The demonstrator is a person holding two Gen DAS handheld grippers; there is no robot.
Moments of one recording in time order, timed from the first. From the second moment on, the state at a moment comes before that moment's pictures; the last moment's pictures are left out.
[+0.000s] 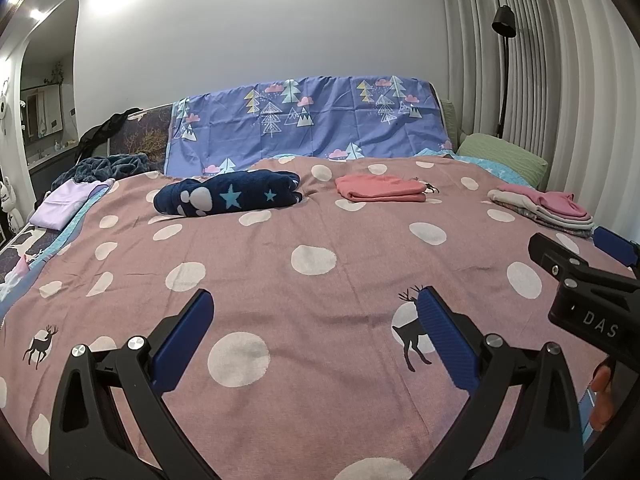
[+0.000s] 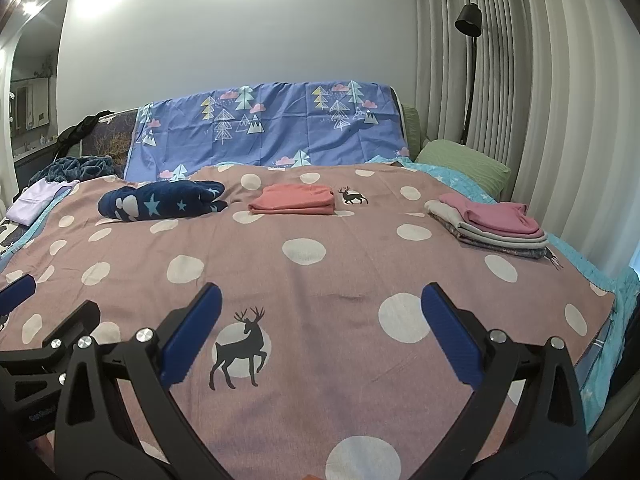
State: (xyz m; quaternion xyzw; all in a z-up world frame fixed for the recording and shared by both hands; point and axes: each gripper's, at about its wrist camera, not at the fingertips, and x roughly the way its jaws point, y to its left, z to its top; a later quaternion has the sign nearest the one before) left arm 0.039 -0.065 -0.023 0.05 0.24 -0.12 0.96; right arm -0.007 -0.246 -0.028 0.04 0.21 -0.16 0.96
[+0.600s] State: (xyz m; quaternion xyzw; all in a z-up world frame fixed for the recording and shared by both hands) left arm 0.041 -0.061 -0.021 0.05 0.24 -0.12 0.96; right arm -0.005 -0.246 -0.027 0.04 0.22 -0.16 0.96
